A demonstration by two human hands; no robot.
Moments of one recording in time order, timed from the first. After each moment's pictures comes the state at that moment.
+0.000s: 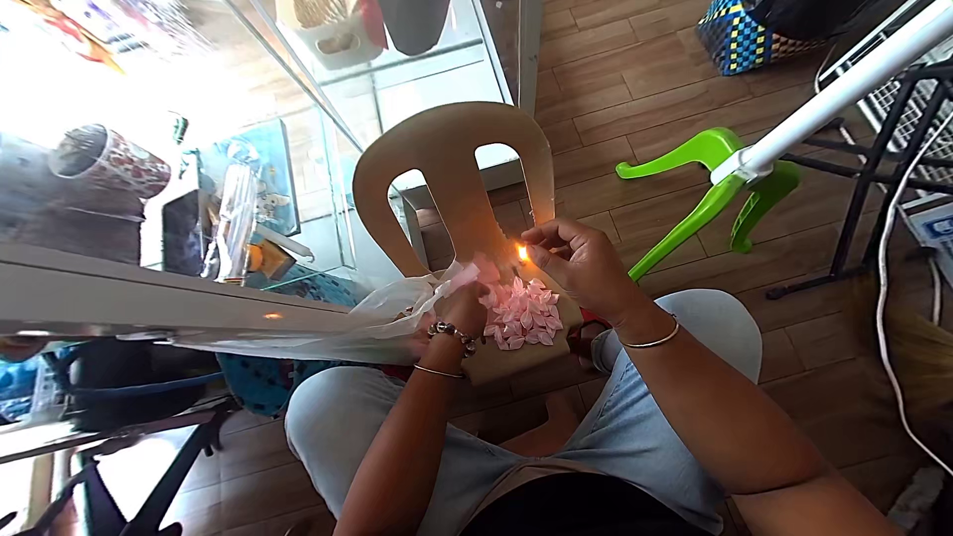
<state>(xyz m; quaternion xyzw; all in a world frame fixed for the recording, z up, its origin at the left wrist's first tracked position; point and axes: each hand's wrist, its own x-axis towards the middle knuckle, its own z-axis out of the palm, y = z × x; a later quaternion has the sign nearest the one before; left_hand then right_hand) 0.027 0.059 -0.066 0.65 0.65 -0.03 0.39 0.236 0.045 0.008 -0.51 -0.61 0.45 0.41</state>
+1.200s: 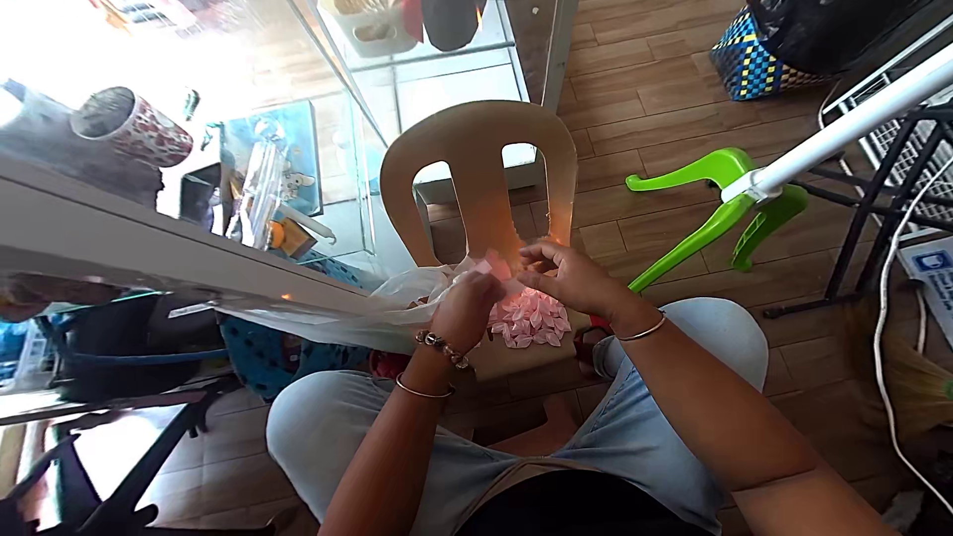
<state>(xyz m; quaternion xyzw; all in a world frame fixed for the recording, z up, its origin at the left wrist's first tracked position) 0.005 0.034 -0.021 0.73 0.56 0.15 0.35 0.217 0.063 -0.022 -0.50 -0.65 0.52 0.23</state>
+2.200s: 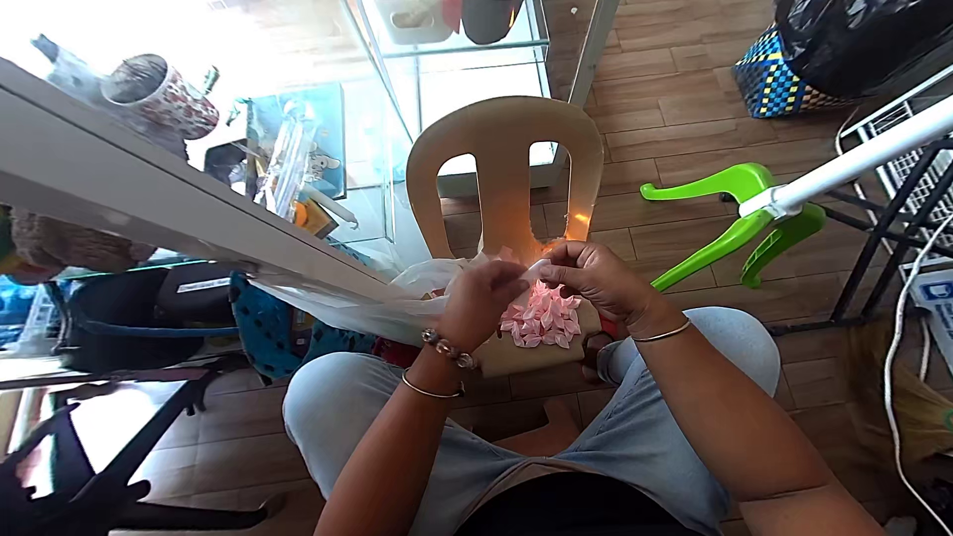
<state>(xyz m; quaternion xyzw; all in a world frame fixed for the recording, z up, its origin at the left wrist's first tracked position) 0.005 0.019 0.010 0.63 0.56 0.29 0.45 0.212 0.053 -0.004 -0.46 -0.52 0.65 0.31</state>
